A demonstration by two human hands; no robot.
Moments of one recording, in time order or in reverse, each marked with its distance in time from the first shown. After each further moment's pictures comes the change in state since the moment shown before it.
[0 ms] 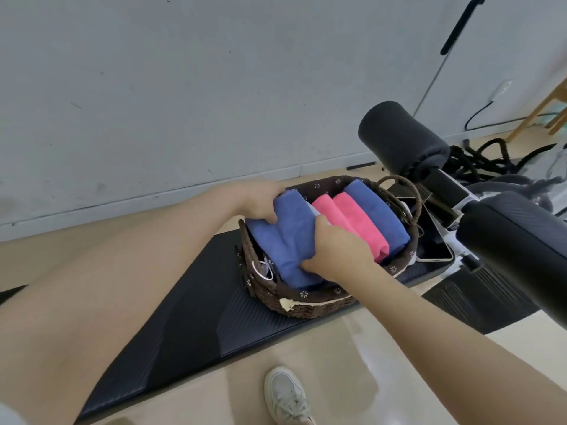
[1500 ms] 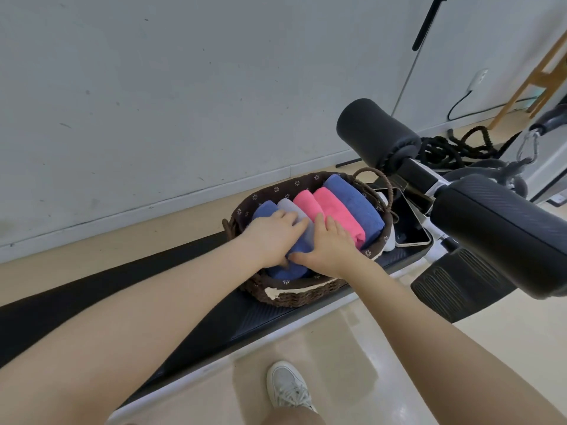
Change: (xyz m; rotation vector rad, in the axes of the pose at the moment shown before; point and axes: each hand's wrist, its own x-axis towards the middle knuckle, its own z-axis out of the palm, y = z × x) left_hand -0.024 0.055 0.062 0.578 0.112 0.171; right_hand -0.018 0.035 0.018 0.227 0.068 0.017
